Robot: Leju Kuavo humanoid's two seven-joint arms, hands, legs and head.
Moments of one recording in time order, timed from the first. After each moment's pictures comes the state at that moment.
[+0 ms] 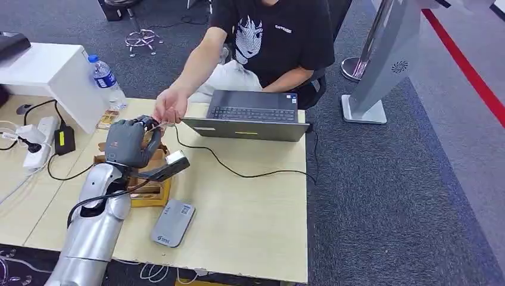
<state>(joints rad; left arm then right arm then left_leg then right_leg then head) -0.35 0.10 -0.07 -1.33 -1.18 0.20 -0.24 -0.06 0.08 -1.13 -0.27 -0.14 0.28 -0.27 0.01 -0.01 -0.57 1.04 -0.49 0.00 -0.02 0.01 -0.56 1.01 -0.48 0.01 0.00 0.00</state>
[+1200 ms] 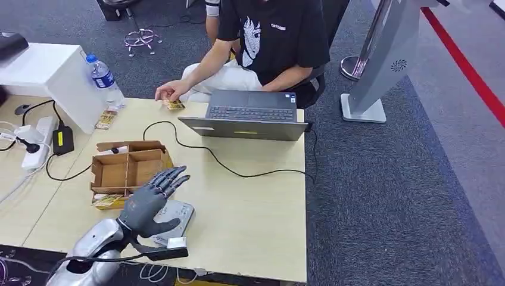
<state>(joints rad) -0.02 0.35 -0.30 -1.51 -1.00 0.11 -0.37 -0.06 0.07 -1.17 -0.27 -0.14 0.27 -0.28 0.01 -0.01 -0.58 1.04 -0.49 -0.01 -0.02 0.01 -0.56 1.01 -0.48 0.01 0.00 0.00</state>
